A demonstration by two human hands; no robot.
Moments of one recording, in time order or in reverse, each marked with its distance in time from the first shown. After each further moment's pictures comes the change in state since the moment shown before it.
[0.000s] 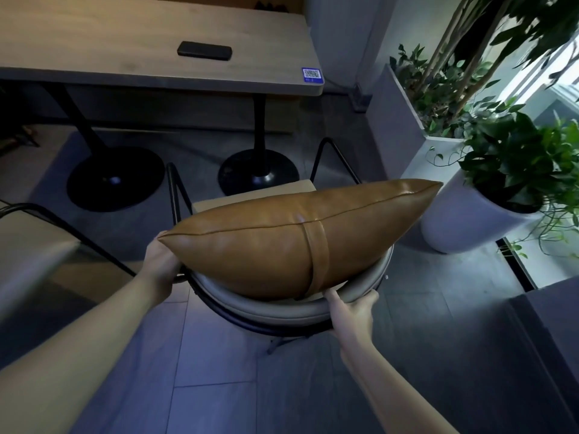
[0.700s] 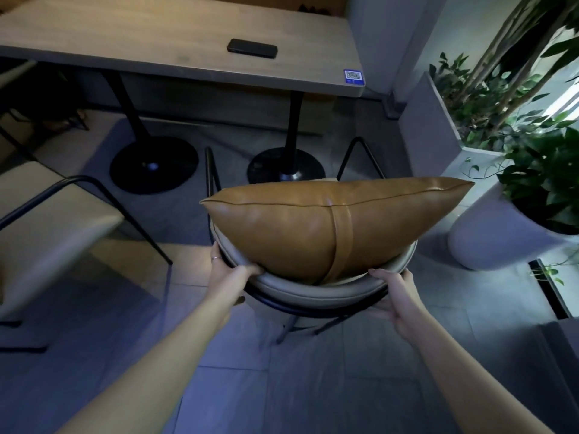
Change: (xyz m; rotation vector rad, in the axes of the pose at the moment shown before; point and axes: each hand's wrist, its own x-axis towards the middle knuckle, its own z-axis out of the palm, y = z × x) left_hand -0.064 -0.042 0.024 -0.151 -0.036 -0.176; right_hand 0.036 -0.032 -0.033 0.051 -0.192 0.069
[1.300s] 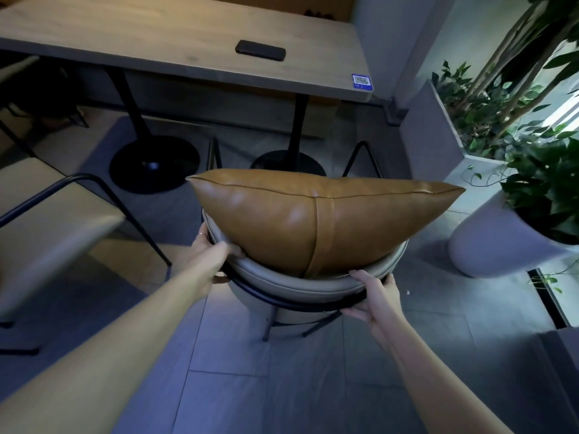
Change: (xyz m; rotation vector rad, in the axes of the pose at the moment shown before) left_hand 0.038 0.037 -0.040 -0.011 -0.050 0.034; right_hand -0.006 0.013 0.052 0.158 -0.066 -0.066
